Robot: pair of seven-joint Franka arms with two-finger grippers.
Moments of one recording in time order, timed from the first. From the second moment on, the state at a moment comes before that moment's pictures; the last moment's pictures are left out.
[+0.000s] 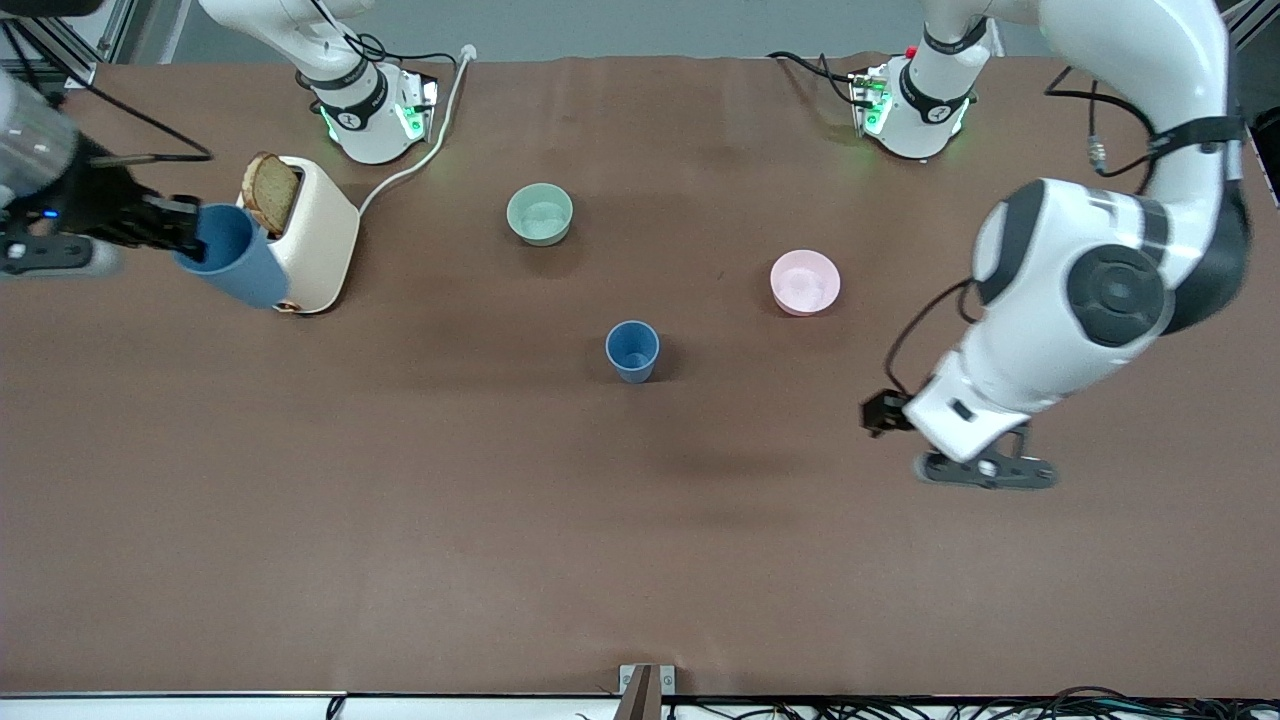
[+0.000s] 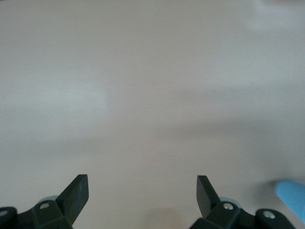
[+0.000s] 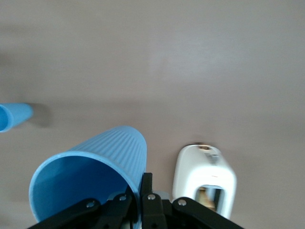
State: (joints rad) left arm -0.27 0.48 0.00 -1.31 -0.01 1.84 -0.21; right arm 0.19 0.00 -0.05 -1.55 0.07 1.48 0.15
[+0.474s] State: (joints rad) left arm -0.13 0.33 0.01 -1.29 0.01 1.74 -0.21; right arm 0.50 0.16 -0.04 -1.56 0.12 1.73 0.52
